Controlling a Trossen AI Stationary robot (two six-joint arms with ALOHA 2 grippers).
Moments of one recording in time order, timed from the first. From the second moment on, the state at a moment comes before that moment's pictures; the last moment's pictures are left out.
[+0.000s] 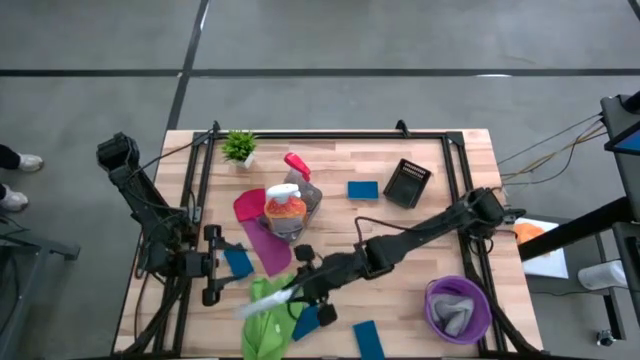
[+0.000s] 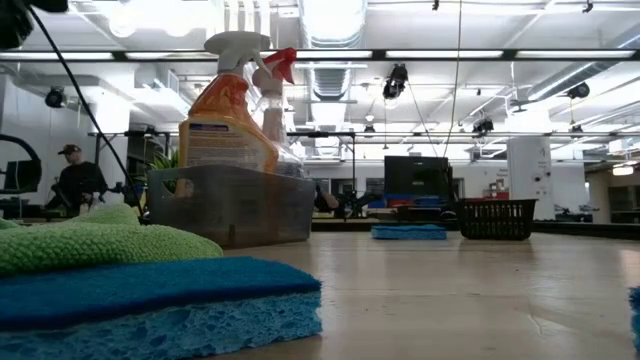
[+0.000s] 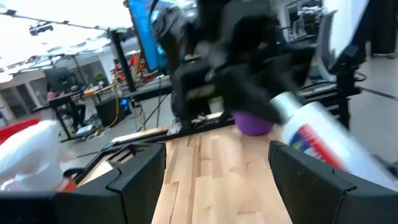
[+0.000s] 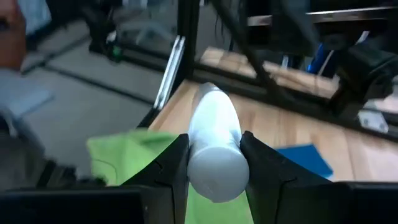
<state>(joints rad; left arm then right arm) -1.06 0.96 0.31 0.72 -1.06 0.31 0.37 1.97 1.55 0.06 0.03 -0.03</state>
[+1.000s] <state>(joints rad) -1.22 0.95 0.37 0.71 -1.12 0.41 0.17 1.79 1.61 -0.46 0.14 -0.06</state>
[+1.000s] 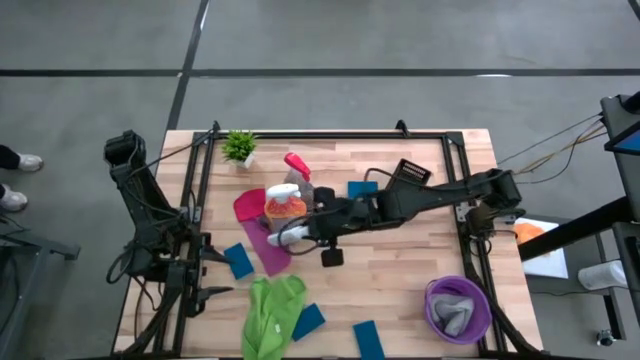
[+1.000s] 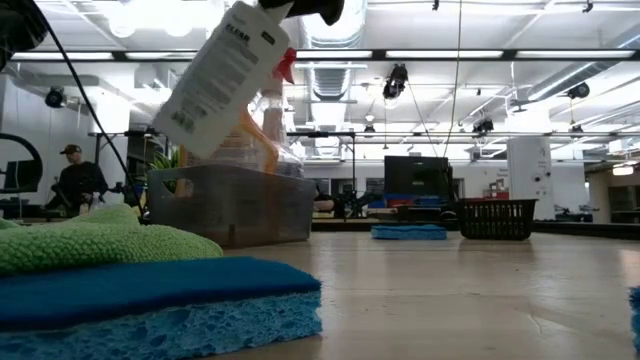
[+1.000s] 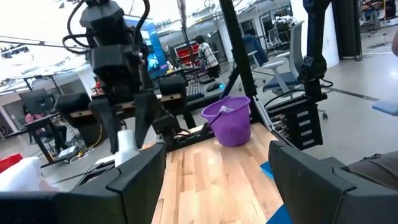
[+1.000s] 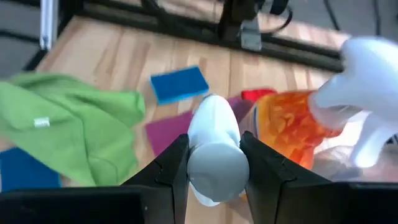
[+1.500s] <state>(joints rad) -1.22 0.95 0.35 0.71 -1.13 0.39 0.15 1.99 1.99 -0.82 0.19 -0.13</state>
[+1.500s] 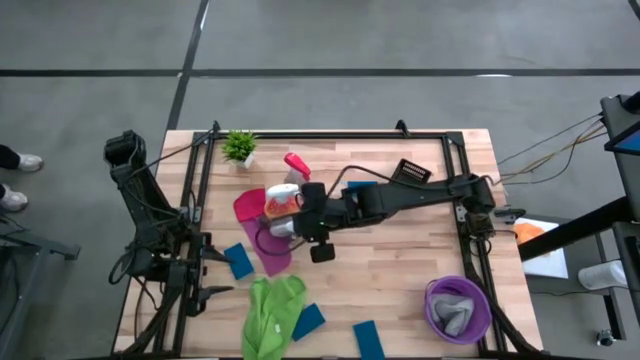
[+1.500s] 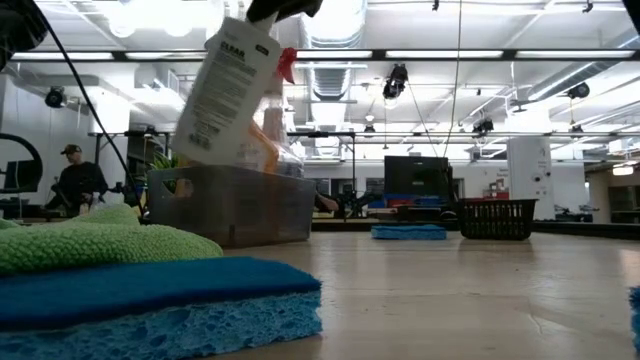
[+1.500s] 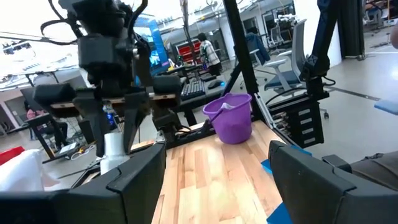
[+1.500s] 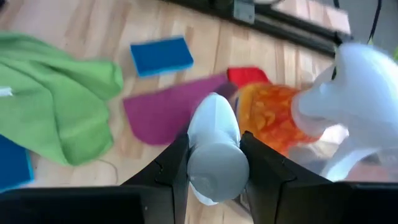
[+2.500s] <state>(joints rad) -1.22 0.95 0.35 0.69 -1.16 0.37 0.11 2.27 2.33 -0.99 0.20 -0.21</state>
